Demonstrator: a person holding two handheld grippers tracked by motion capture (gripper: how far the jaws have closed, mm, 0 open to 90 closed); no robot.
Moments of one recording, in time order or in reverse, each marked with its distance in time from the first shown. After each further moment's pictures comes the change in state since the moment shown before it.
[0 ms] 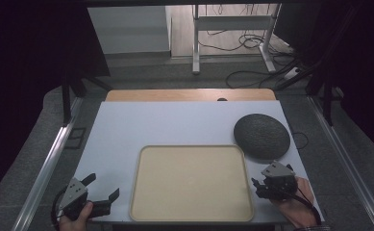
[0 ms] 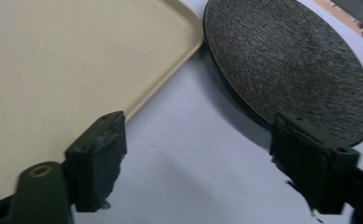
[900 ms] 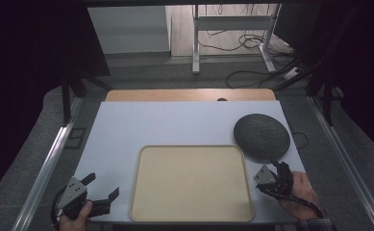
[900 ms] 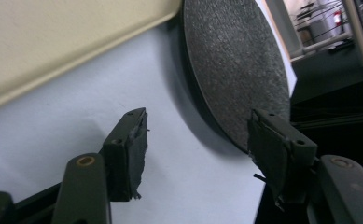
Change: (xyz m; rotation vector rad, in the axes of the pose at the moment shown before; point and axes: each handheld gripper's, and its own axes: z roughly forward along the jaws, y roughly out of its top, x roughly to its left) left arm 0.001 0.000 0.000 -0.005 0.003 -0.012; right arm 0.008 0.000 0.013 0.097 -0.232 -0.397
